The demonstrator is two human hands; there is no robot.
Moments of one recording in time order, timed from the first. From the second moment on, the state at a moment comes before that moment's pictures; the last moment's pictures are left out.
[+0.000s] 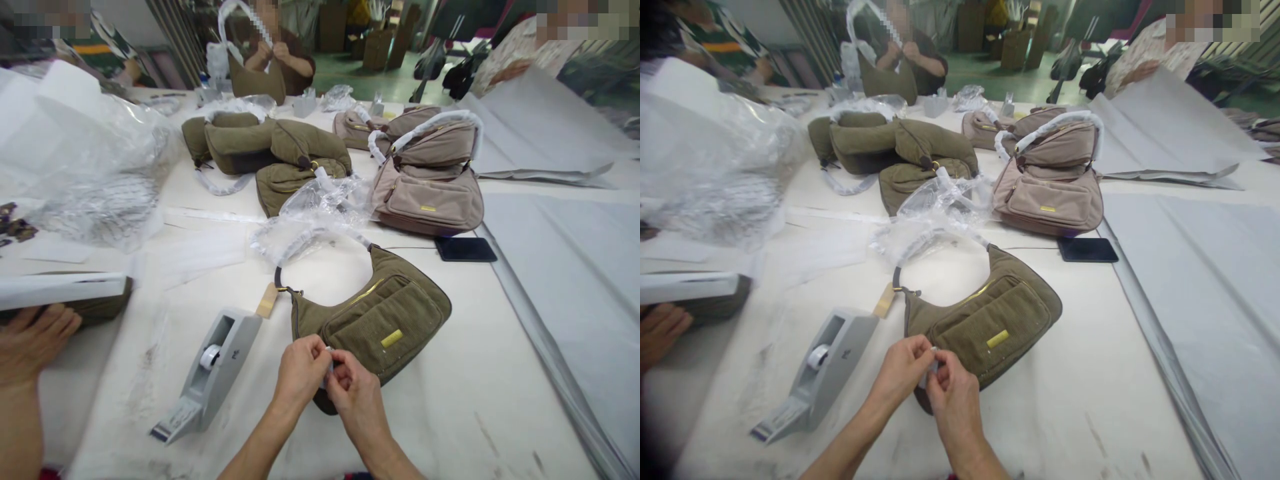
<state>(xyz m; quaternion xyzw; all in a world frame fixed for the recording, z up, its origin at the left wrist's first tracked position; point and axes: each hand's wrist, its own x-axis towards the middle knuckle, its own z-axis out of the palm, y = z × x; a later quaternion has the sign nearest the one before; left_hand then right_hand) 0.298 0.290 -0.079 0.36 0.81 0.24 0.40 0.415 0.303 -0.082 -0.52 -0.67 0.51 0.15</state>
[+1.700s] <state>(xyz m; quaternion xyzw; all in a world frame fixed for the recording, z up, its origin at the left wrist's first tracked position) 0.330 0.279 -0.079 0.38 0.86 0.21 0.28 0.425 0.300 -0.086 -0.48 -0.62 0.60 0.17</state>
